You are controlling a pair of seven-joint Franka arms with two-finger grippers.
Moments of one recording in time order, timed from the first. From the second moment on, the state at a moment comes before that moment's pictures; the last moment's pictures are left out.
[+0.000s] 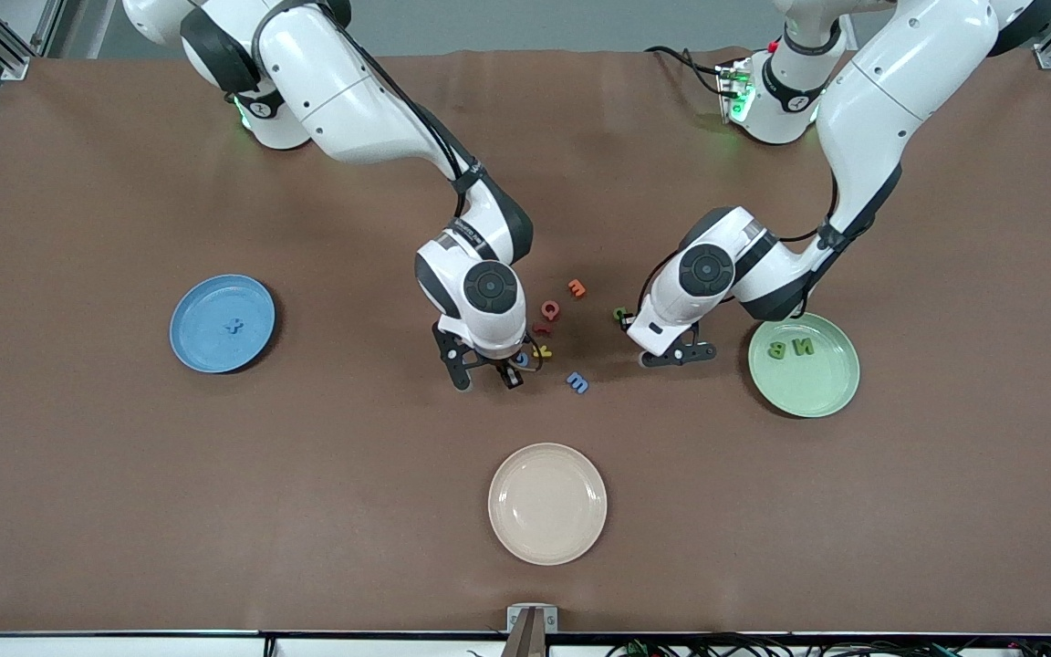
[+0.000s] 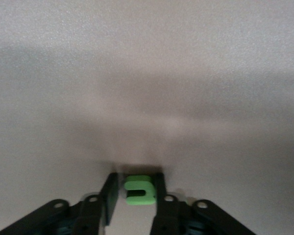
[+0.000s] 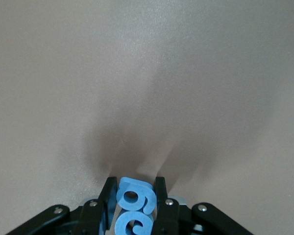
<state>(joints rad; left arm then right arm) 0.09 0.66 -0.65 -2.01 0.44 2.41 -0.94 0.72 0.90 -0.02 -1.34 0.00 2.24 1.87</state>
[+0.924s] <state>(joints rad) 0.21 0.58 -0.65 -1.98 0.45 2.32 -0.79 0.56 0.71 -0.04 -1.35 0.00 1.83 1.27</state>
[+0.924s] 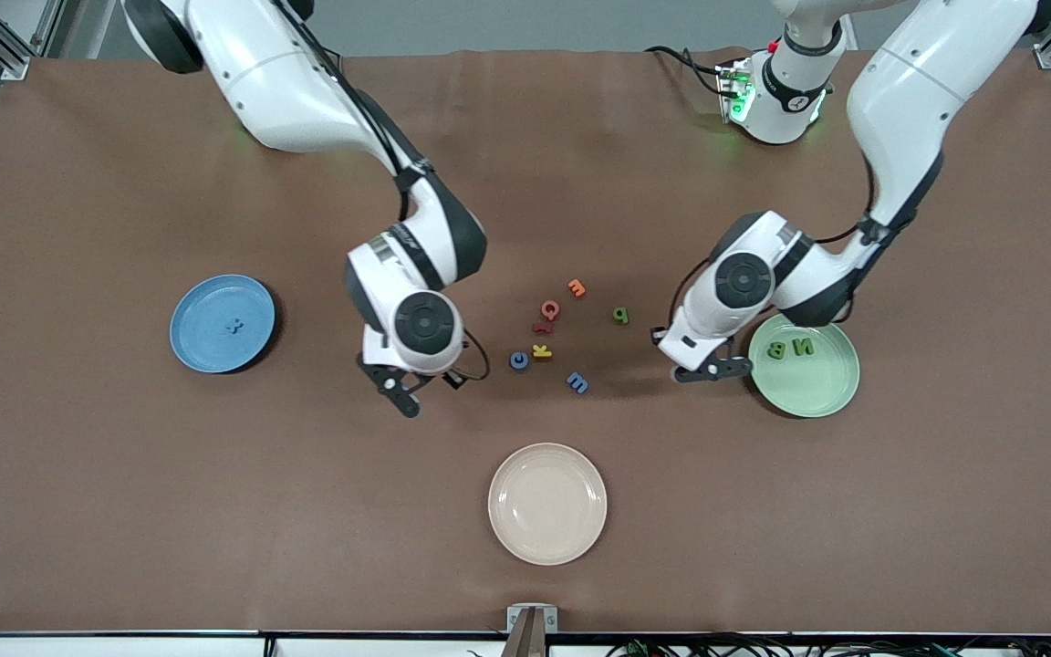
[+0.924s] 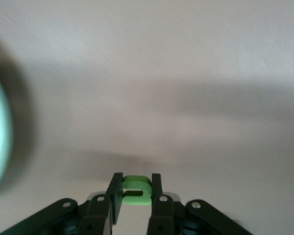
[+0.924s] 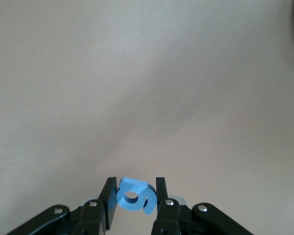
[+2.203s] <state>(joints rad) 0.53 0.61 -0.63 -1.90 0.45 2.29 -0.34 -0.01 0.08 -0.04 -2.42 0.00 2.38 0.17</state>
